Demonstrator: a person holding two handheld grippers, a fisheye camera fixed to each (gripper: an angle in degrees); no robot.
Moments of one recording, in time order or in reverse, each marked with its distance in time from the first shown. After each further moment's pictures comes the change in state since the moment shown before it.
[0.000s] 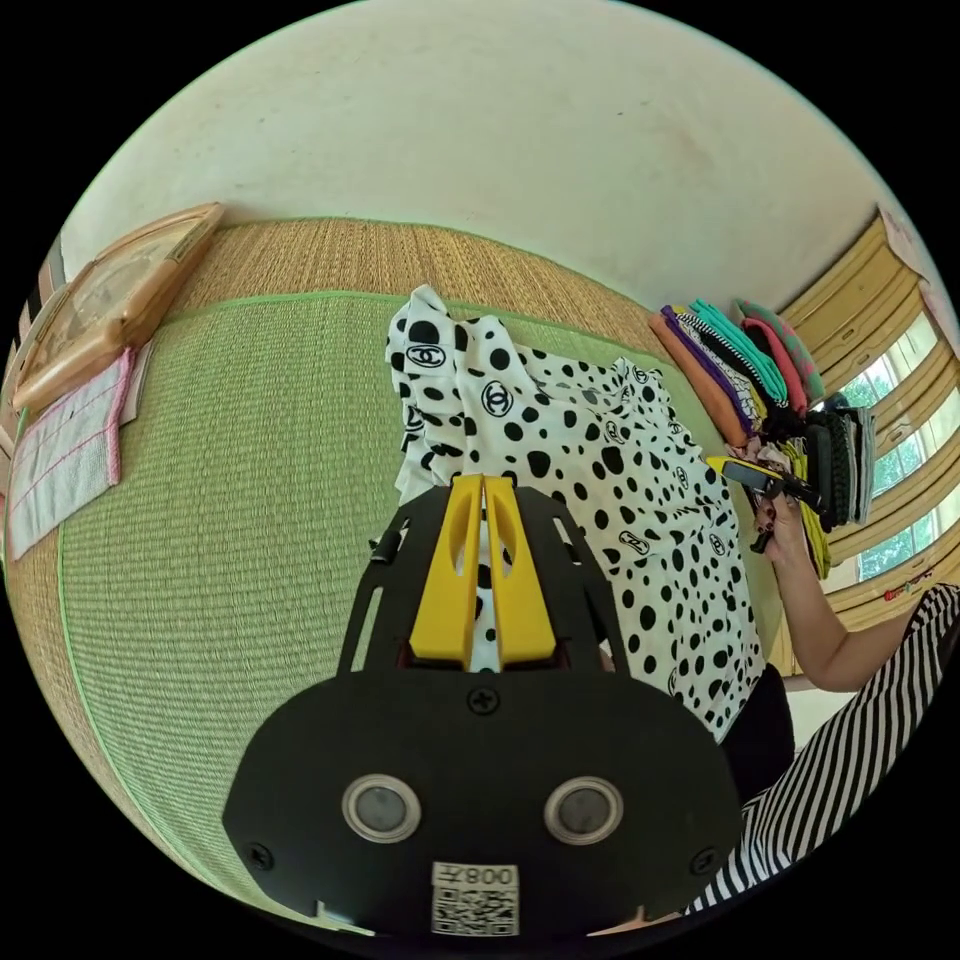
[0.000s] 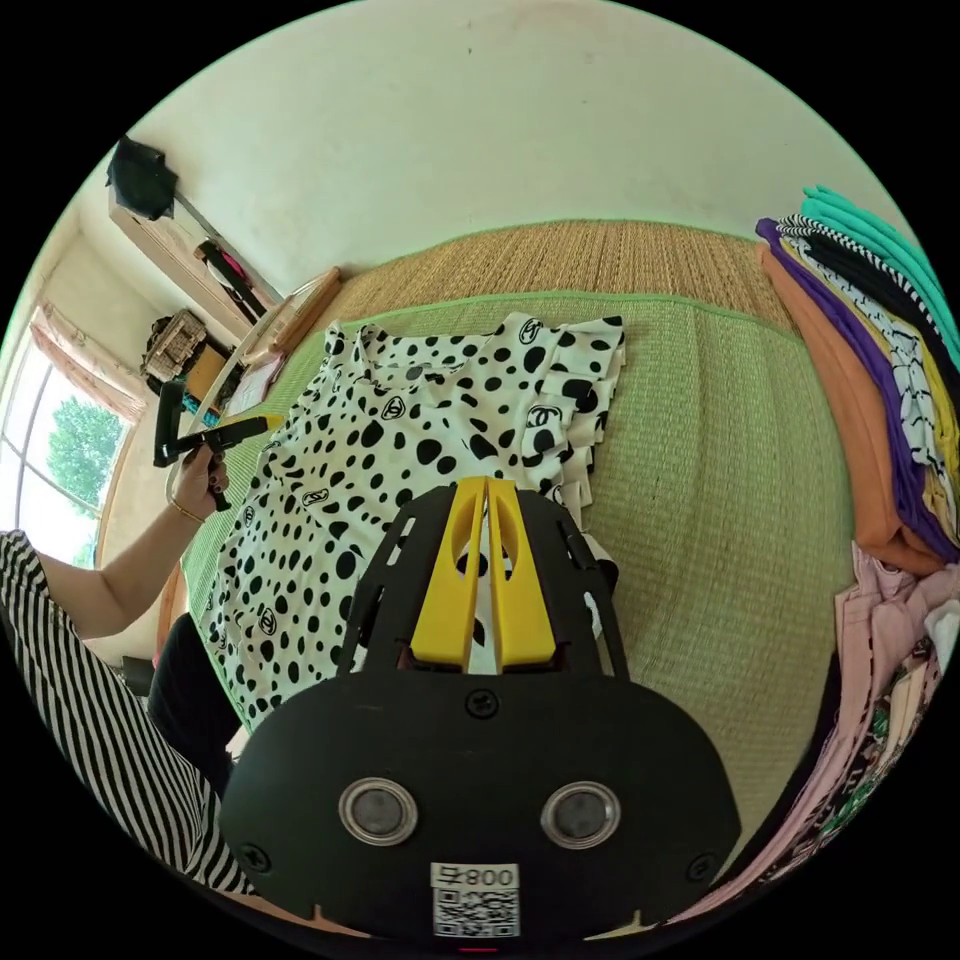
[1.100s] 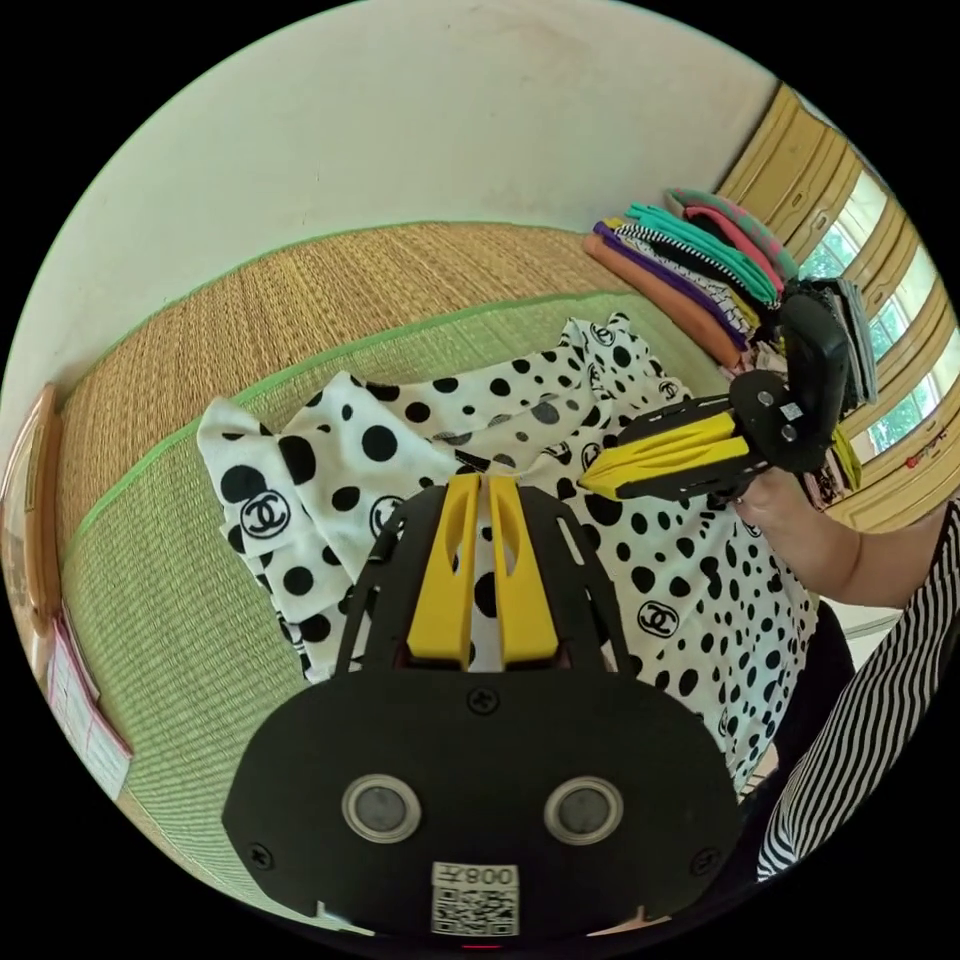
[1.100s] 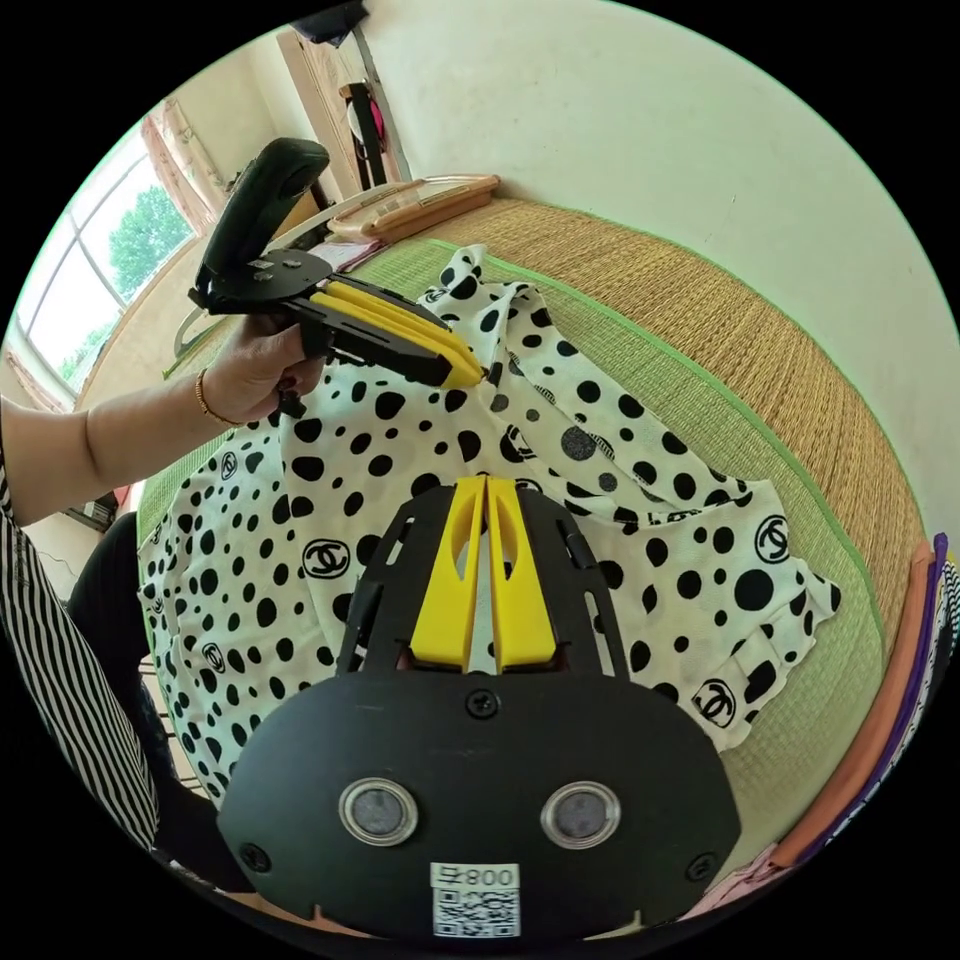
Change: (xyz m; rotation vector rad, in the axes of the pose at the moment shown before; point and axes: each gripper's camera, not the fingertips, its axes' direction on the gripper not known) left arm 0.136 -0.141 0.162 -0.080 0.009 0.377; right arm -0.220 -0.051 0.220 -0.133 -0.015 -0.507
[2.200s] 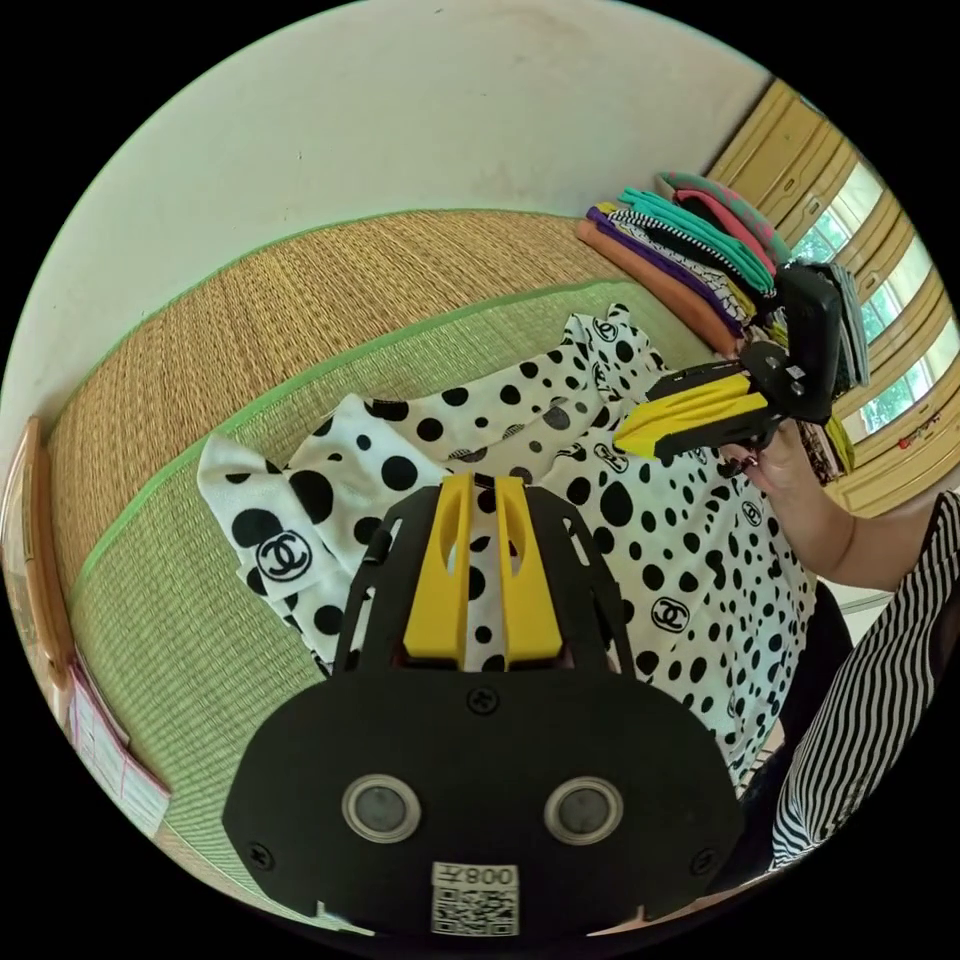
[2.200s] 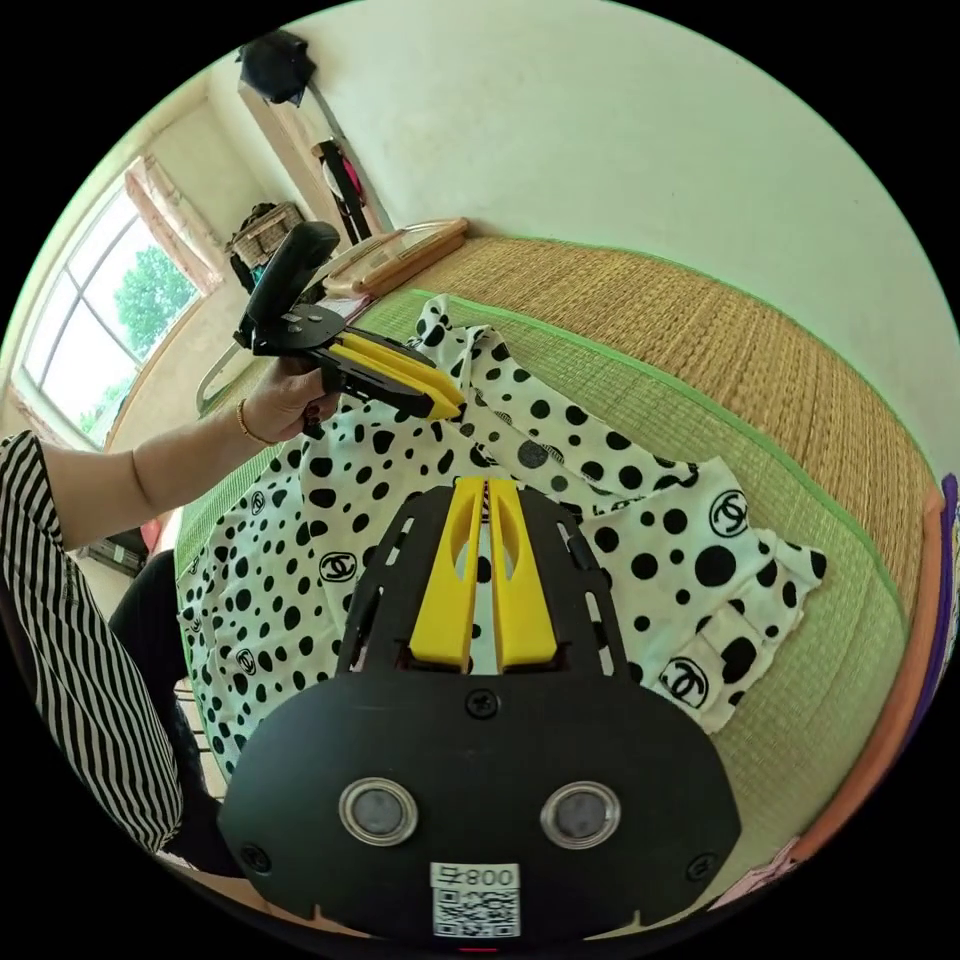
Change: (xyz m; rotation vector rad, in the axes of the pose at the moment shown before) left arm -0.026 -0.031 0.083 -0.100 0.051 0.024; right arm 0.054 0.040 0.019 0.068 -0.089 0.077
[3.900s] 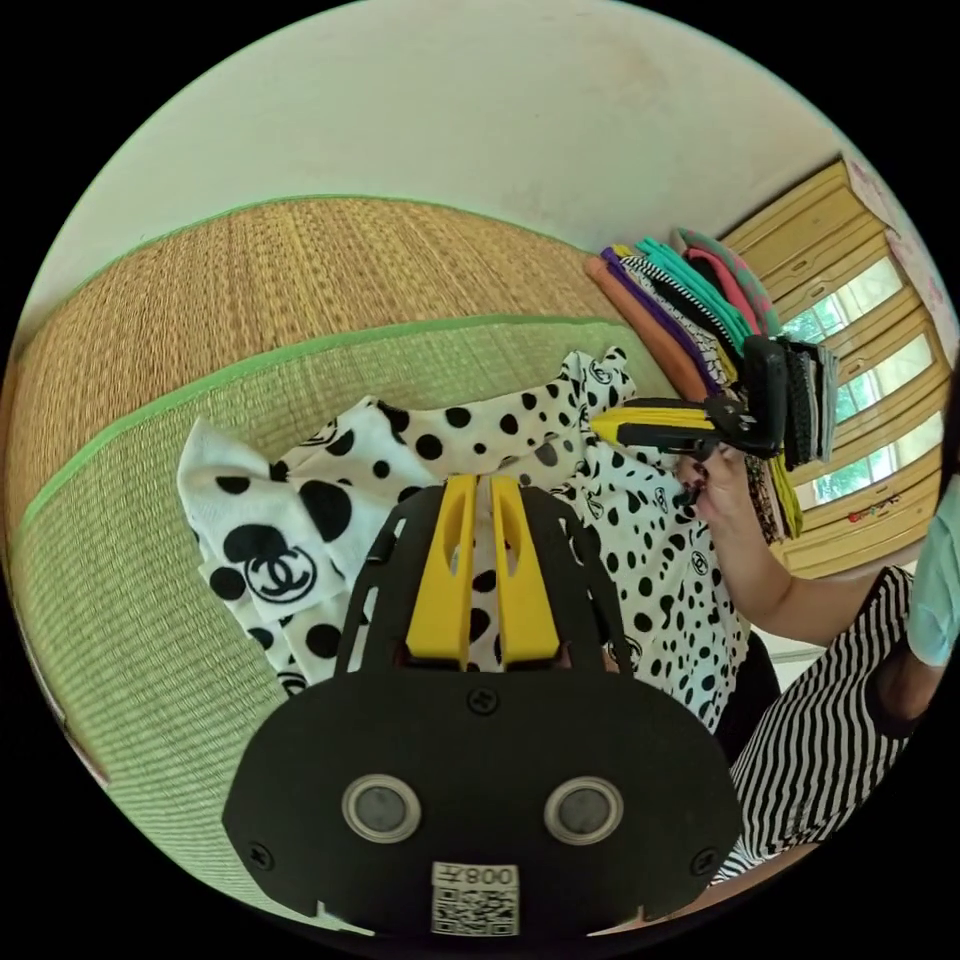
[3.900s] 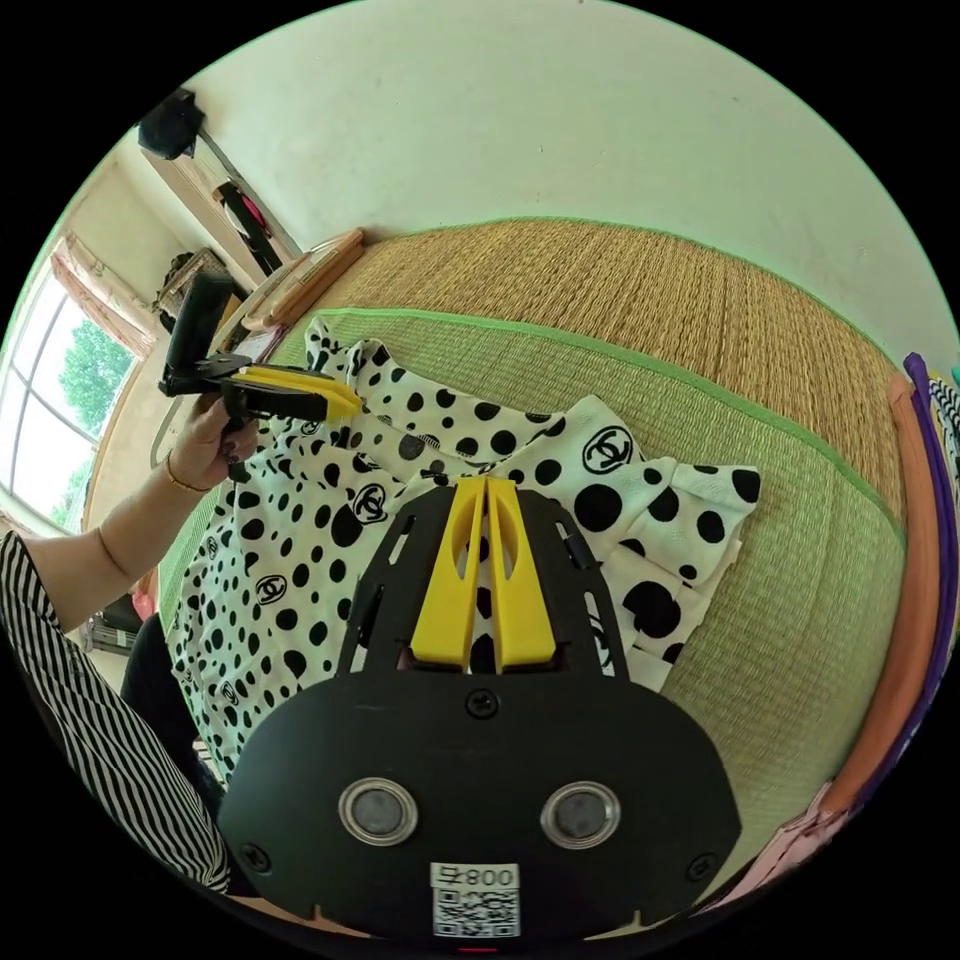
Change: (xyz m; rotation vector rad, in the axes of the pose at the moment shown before) left arm -0.044 -0.039 0.107 0.036 0.186 -0.137; right arm 0.125 0.065 0.008 -0.002 0.090 0.230
